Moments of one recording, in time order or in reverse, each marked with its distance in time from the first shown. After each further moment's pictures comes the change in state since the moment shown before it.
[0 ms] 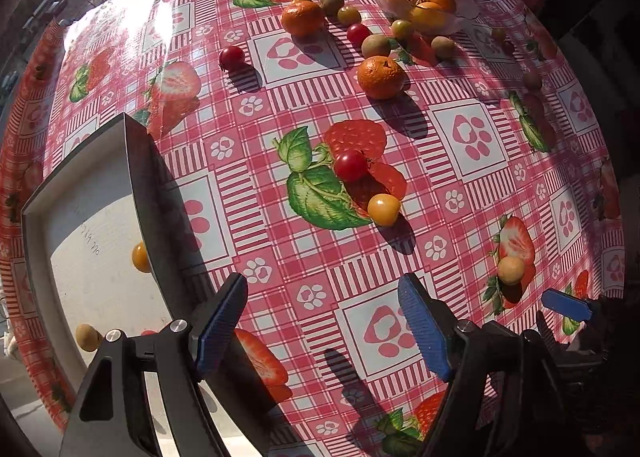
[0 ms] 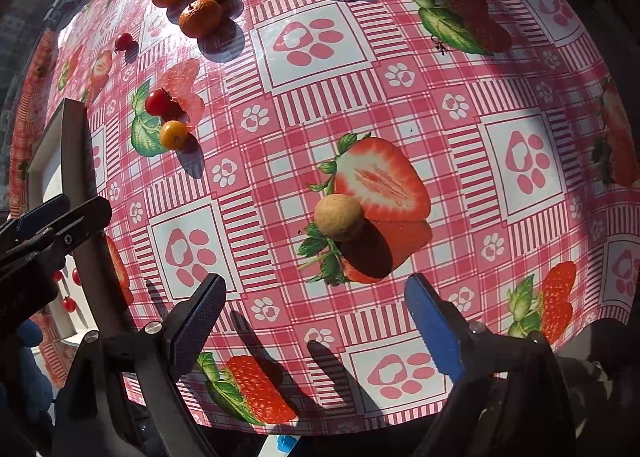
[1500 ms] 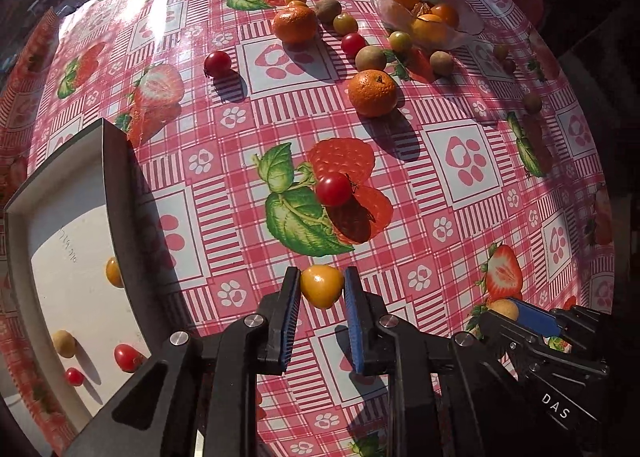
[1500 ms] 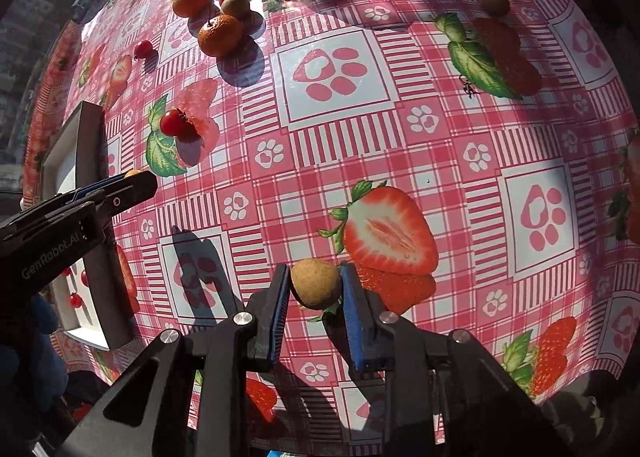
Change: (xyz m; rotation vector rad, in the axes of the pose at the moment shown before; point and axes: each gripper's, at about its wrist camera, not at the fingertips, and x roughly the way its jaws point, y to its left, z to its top) left arm 0.002 -0.012 0.014 -0.043 -0.033 -0.054; right arm -0.001 -0.003 0.040 -0.083 -0.035 0.073
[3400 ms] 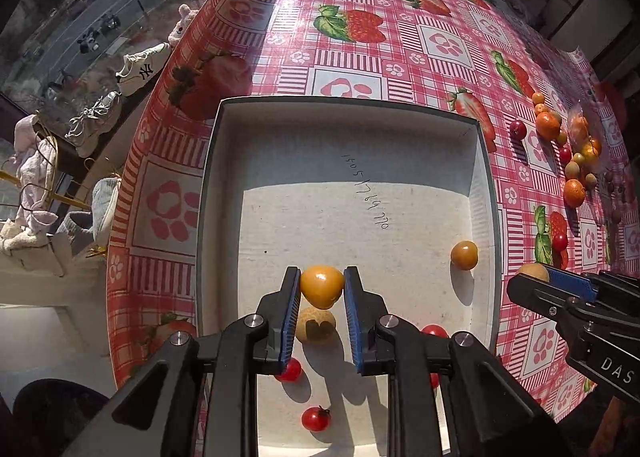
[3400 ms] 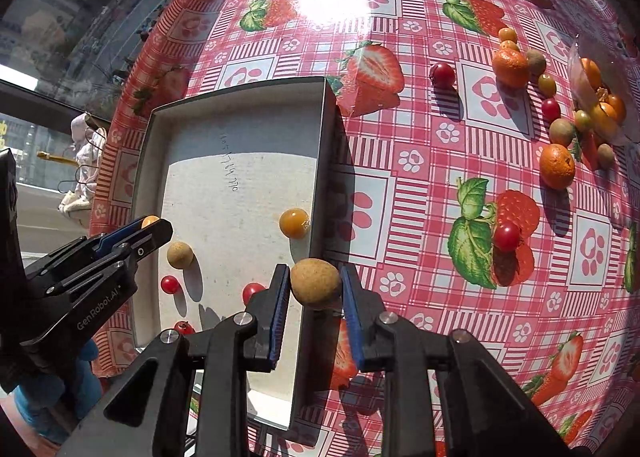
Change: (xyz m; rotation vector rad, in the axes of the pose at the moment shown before) left arm -0.047 0.255 -0.058 -0.343 -0.094 0.120; right arm 0.016 0.249 0.030 -0.364 0.008 0.093
